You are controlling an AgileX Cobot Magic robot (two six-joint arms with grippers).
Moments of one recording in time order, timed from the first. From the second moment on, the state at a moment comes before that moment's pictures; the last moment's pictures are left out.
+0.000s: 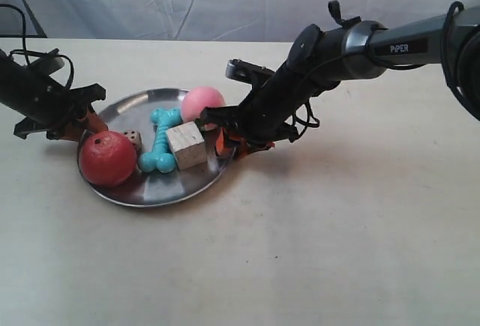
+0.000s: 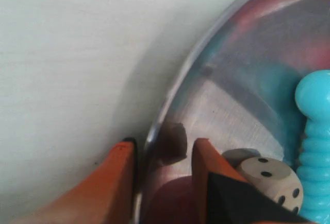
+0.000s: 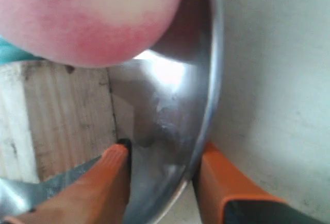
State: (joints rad) left arm 0.08 2.12 -1.28 -0.78 0.78 0.51; right arm 0.36 2.24 -1.50 0.75 0.71 -0.29
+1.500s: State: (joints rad) left arm 0.02 0.55 -0.66 -1.00 0.47 0.95; right arm 0.35 0.47 -0.58 0.17 0.37 -0.07
